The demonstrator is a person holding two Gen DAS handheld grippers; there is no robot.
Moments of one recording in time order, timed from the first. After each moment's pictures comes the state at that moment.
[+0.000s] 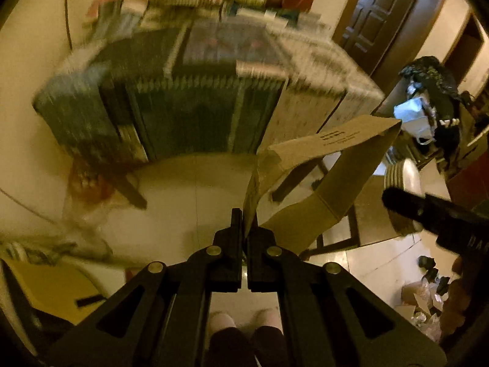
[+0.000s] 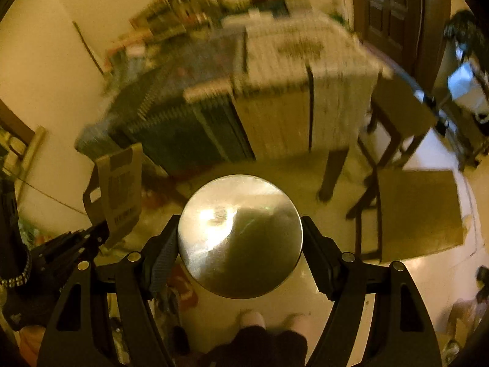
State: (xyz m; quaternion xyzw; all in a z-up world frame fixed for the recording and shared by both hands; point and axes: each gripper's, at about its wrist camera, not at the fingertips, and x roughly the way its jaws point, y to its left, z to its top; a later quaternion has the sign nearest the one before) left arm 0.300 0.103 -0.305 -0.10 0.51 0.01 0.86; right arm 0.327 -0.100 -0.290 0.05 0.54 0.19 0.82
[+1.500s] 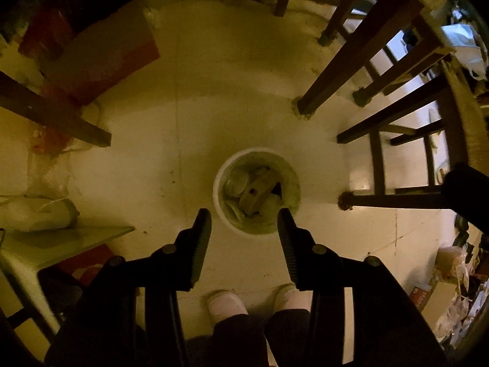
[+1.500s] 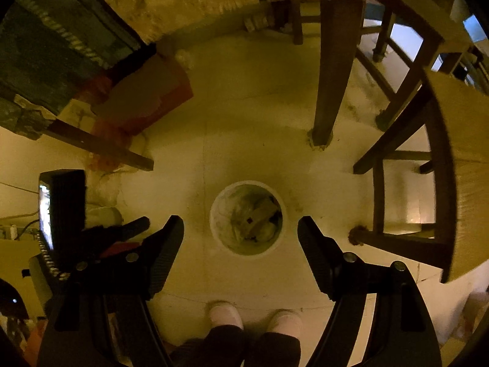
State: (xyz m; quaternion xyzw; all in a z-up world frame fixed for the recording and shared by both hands) left arm 0.383 0.043 -0.619 -0.06 0.66 0.01 0.75; right arm 0.385 -0.121 -0.516 0.05 0.62 0.17 0.77
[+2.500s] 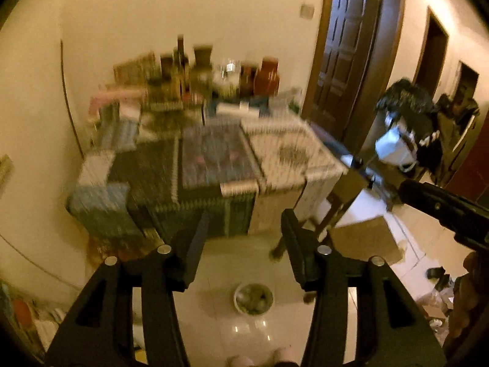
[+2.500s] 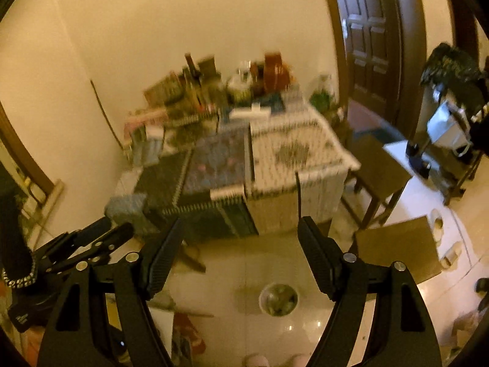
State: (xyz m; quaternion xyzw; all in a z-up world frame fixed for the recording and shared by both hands) left arm 0.284 0.095 -0.098 -0.03 0.35 -0.02 0.94; right arm 0.288 -0.118 -0.084 0.08 0.37 0.16 0.91
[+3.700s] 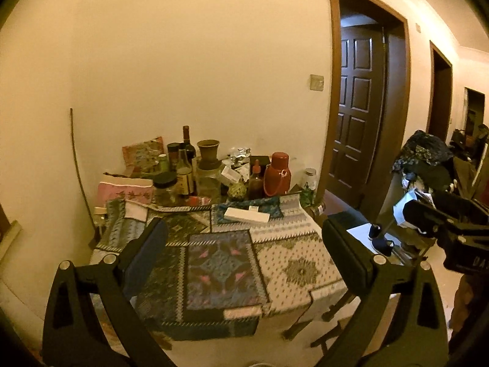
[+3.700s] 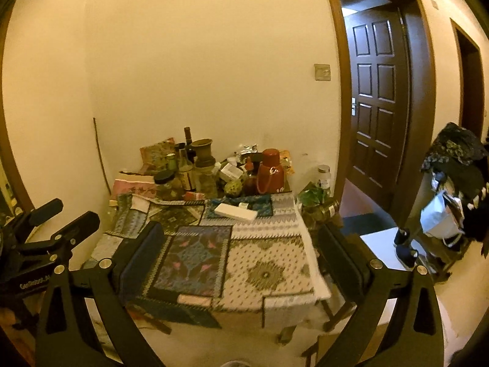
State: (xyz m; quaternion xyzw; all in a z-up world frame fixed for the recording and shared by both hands) left arm 0.422 0.062 0.000 -0.01 0.22 0.04 0.97; right arm 0.421 -0.148 -0.007 0.01 0.24 0.18 0.95
